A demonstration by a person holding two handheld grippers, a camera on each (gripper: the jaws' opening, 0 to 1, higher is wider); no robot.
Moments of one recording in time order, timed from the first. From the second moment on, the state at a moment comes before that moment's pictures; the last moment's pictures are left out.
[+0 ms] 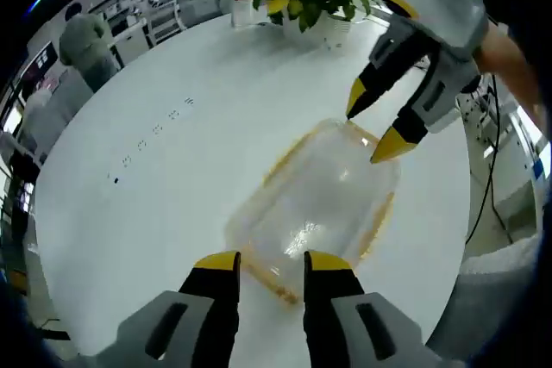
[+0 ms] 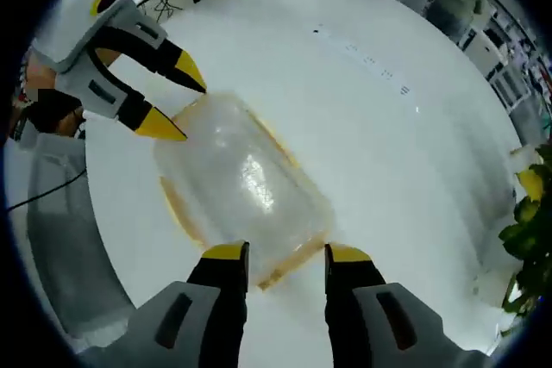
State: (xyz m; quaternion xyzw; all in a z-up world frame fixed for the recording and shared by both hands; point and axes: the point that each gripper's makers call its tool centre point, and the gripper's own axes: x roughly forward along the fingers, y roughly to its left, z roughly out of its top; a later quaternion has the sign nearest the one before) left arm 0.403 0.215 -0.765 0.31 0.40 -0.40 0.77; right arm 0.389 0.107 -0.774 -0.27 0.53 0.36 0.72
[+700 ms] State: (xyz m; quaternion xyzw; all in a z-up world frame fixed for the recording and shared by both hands) left arm 0.394 0.185 -0.758 0.21 0.37 -0.42 0.80; right arm 0.399 0.118 -0.769 -0.30 0.47 0.38 0.74
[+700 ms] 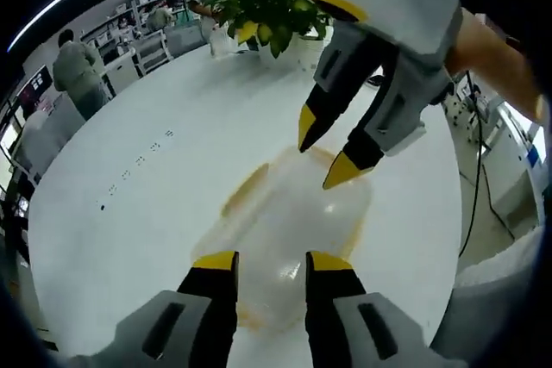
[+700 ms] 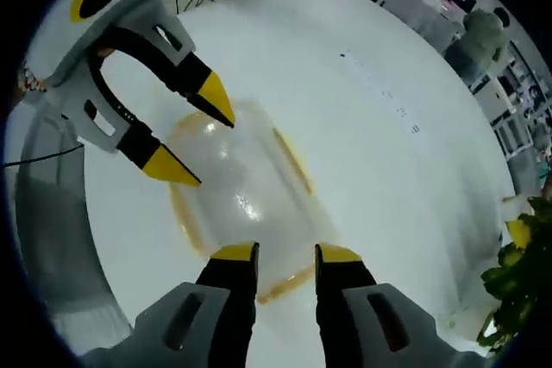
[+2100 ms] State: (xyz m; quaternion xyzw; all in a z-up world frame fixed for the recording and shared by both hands) left arm 0.376 0.158 -0.766 0.14 0.39 -0.46 0.78; right arm 0.414 0.171 -0.770 -0.23 0.44 0.43 0.75
